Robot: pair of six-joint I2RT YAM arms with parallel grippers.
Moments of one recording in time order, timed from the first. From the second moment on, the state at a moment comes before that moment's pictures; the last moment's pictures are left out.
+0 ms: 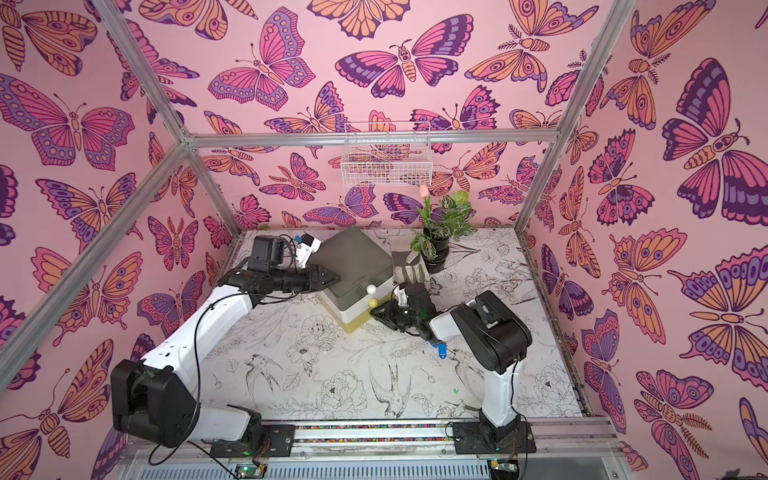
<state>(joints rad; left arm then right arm) -0.25 1.41 1.20 -0.54 0.74 -0.37 0.61 1.92 0.76 0.59 -0.58 1.08</state>
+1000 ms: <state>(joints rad) -0.25 1.41 1.20 -0.55 0.73 -0.37 0.61 1.80 0.61 0.63 -0.52 1.07</state>
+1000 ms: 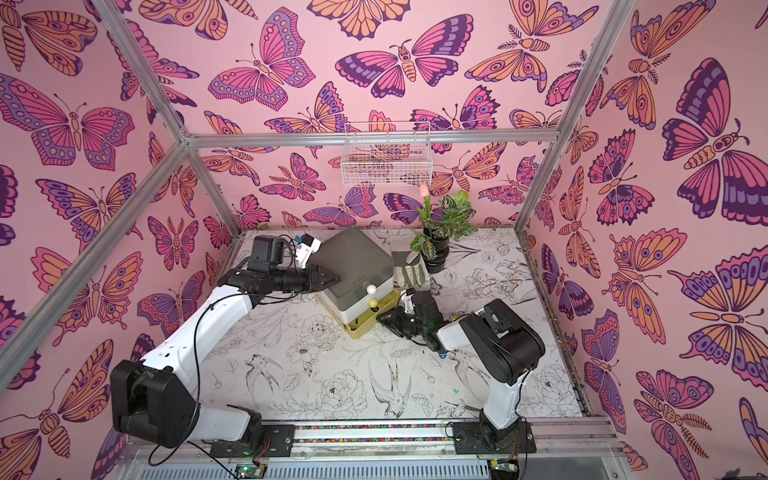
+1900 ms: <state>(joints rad) -0.25 1.40 1.20 -0.56 0.71 -0.37 0.60 1.64 0.54 0.44 -0.48 0.99</state>
